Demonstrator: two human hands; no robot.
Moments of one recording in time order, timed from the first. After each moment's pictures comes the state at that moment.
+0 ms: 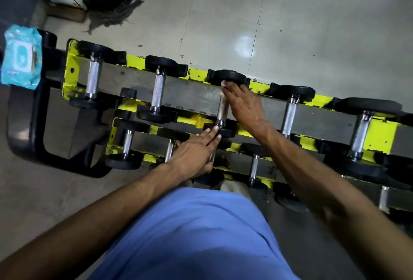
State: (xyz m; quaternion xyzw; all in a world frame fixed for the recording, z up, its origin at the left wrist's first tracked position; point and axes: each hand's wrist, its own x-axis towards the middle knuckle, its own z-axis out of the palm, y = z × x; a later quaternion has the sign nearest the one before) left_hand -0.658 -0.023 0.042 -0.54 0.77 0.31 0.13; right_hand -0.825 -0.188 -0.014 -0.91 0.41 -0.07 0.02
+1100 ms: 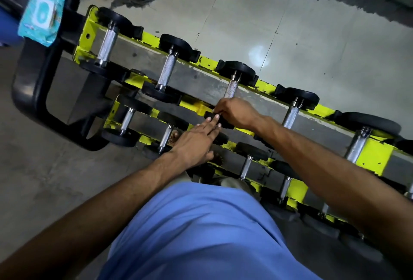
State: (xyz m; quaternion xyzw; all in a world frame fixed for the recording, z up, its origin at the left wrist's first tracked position) left_hand -0.693 -0.004 0.040 -0.63 0.72 0.29 0.08; right_hand -0.818 -0.174 0.018 -0.93 0.25 0.12 0.23
